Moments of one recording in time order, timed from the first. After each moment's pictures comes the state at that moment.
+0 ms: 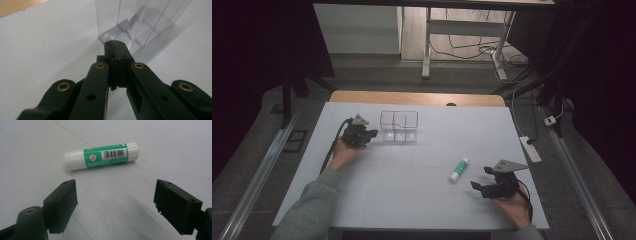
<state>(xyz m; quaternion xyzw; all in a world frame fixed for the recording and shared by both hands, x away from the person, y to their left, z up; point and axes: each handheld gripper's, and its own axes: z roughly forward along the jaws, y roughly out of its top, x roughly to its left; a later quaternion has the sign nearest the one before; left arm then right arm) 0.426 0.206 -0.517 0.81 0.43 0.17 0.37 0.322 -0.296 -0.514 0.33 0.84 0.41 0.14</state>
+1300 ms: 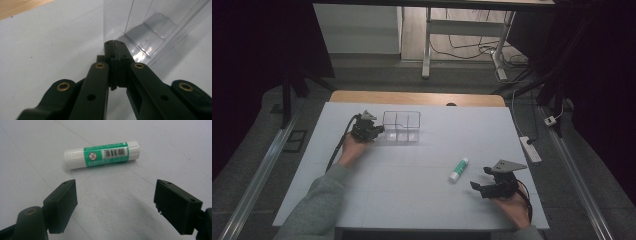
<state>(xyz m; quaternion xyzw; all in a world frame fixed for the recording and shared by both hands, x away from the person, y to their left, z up) 0.452 0.187 -0.525 0.80 0.43 0.17 0.37 0.323 -0.295 -0.515 0.33 0.84 0.40 0.15</state>
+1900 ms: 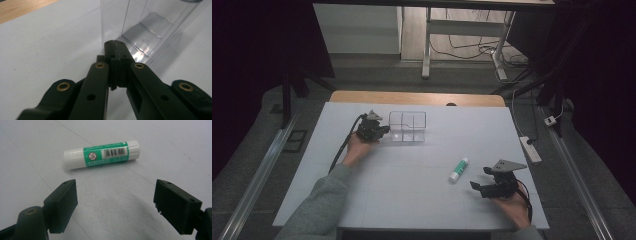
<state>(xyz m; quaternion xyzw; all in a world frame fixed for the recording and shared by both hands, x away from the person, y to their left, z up) 0.453 0.169 -0.521 0.81 0.41 0.17 0.38 0.324 -0.294 -0.516 0.33 0.84 0.40 0.14</state>
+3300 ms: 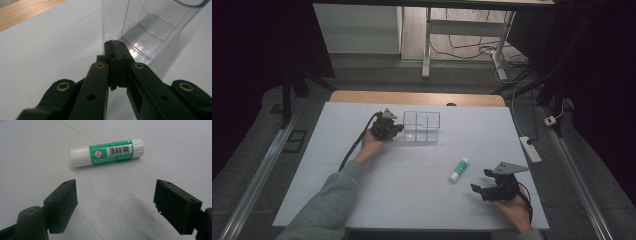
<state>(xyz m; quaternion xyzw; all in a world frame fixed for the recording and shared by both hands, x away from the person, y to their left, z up) 0.467 0.127 -0.518 0.82 0.38 0.16 0.39 0.315 -0.296 -0.515 0.33 0.84 0.40 0.14</state>
